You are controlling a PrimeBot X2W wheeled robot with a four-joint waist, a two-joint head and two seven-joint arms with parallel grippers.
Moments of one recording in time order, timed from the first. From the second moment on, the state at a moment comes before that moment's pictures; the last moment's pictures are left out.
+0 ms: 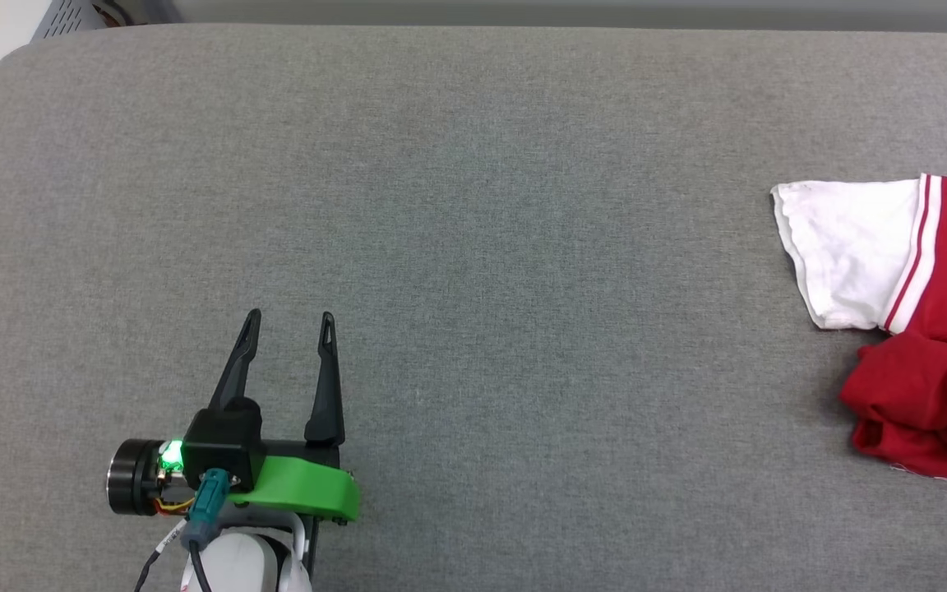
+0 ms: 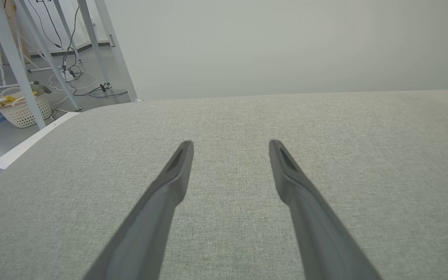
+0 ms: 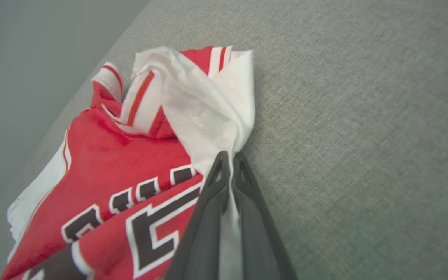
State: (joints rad) left arm -0.08 0.05 -0.09 0.04 -0.03 0.02 -0.26; right arm -0.36 -0.72 0.34 0.85 1.59 0.13 -0.19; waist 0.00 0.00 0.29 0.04
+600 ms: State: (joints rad) left arm -0.02 0.05 -0.08 0.04 -0.02 0.02 -0.26; right arm -0.43 -0.82 0.02 0.63 1.06 0.13 -0.26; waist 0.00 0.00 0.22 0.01
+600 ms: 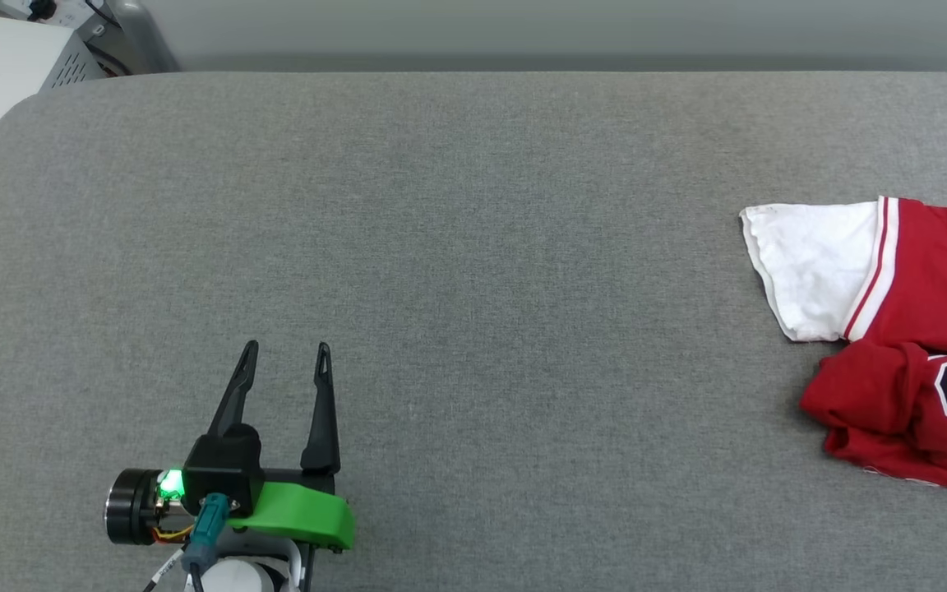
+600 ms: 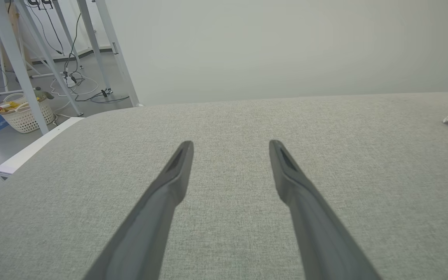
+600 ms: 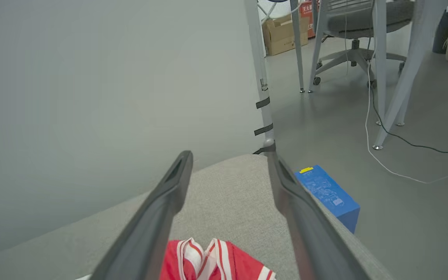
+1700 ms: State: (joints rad) left arm -0.11 0.05 -0.12 0.01 -0.03 0.03 -0.26; right arm -0.62 -0.68 0.47 0.34 0.65 0.13 0.70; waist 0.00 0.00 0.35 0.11
